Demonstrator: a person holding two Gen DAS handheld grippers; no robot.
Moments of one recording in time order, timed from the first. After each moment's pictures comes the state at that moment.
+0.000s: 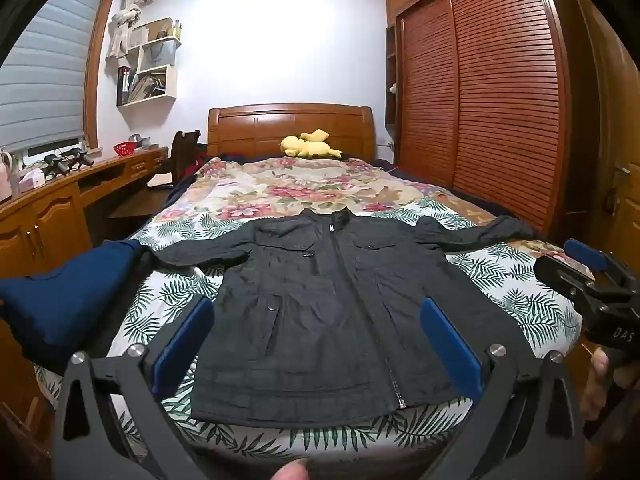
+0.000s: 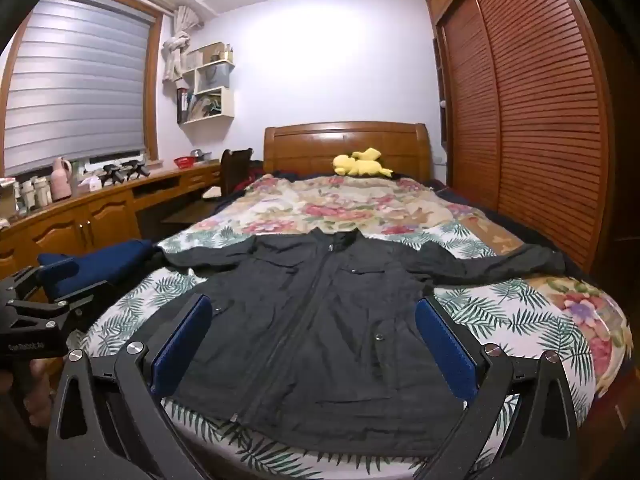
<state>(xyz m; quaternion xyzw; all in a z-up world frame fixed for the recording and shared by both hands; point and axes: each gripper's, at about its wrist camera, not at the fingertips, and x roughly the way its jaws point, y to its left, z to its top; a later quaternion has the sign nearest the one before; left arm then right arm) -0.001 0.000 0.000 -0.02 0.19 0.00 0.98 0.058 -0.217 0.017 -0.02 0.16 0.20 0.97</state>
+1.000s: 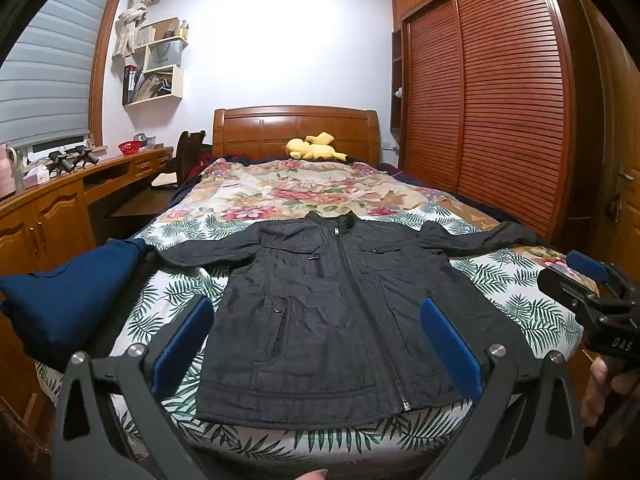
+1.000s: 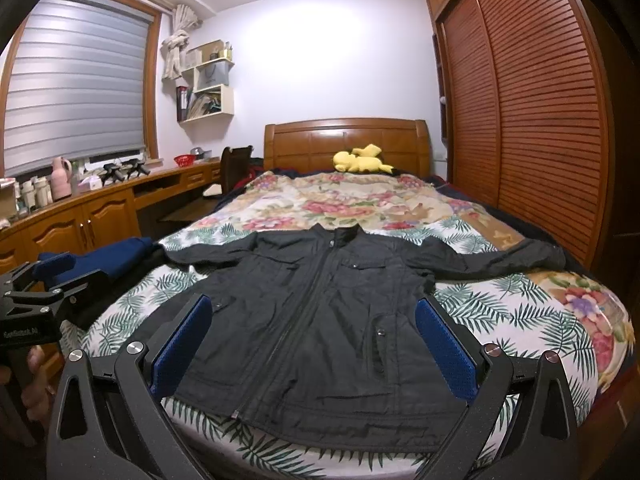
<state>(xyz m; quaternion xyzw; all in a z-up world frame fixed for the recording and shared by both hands) -0.005 0.009 0.003 -0.03 0.19 0.01 0.98 0.057 -0.219 0.016 -0.02 0.16 0.20 0.97</state>
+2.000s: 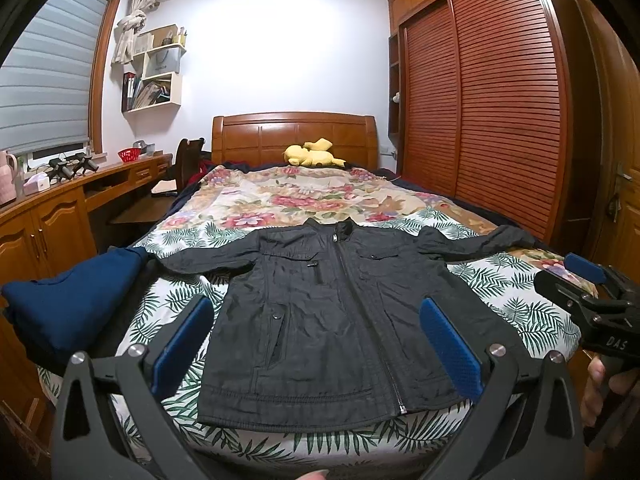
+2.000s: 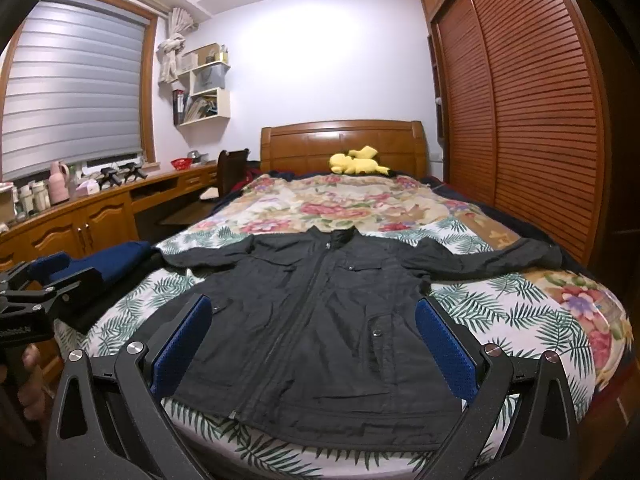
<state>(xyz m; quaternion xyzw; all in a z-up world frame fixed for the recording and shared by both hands) -0.010 0.003 0.010 -0.02 0.18 0.01 0.98 0.058 -0.222 0.020 -0.01 0.16 0.19 0.97</state>
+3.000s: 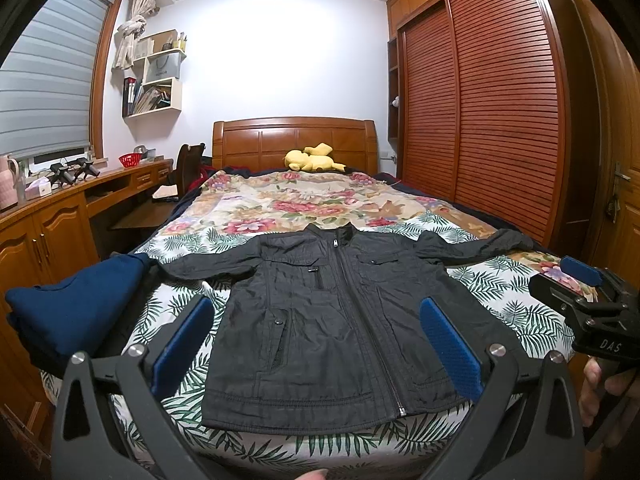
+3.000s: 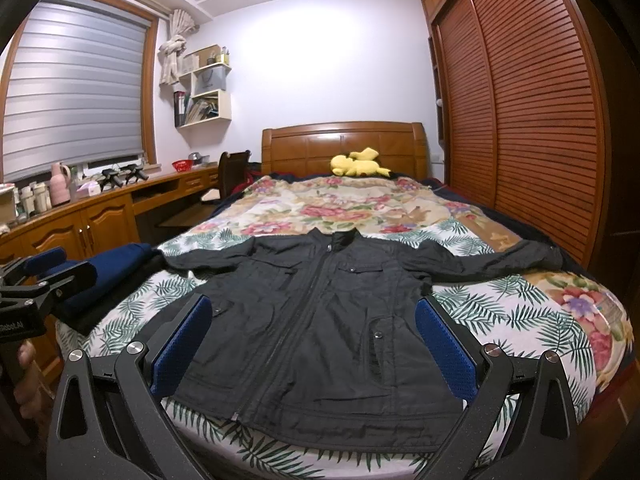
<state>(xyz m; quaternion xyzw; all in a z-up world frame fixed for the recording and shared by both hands) -0.016 0.003 0.018 -0.02 0.17 0.01 0.99 0.057 -0.223 0.022 -0.01 0.16 0.19 0.97</state>
